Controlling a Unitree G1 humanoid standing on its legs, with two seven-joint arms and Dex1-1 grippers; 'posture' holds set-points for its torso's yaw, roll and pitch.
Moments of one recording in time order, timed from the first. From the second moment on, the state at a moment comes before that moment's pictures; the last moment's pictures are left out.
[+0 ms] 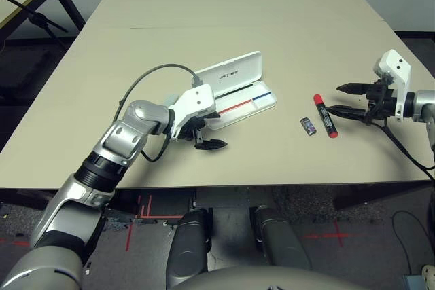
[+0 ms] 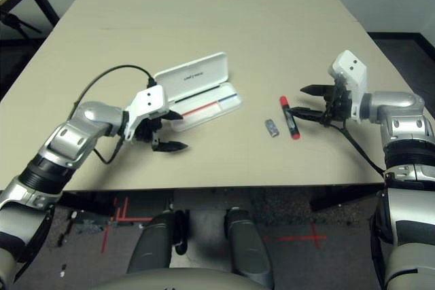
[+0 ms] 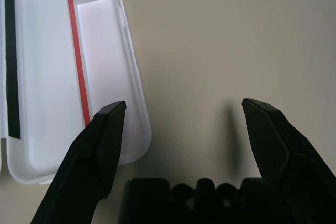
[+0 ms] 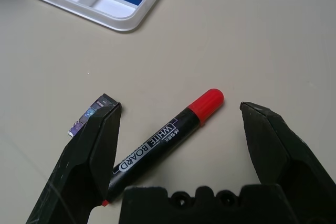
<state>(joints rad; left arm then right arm) -0.62 0.60 -0.41 0.05 -0.15 0.52 -1.09 -0.69 -0.80 -0.05 0.76 0.16 0.10 1.30</state>
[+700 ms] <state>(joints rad) -0.69 0.56 -0.43 0.18 -0.06 0.51 -1.12 -0.65 -0.80 -0.05 0.73 0.16 0.08 1.27</state>
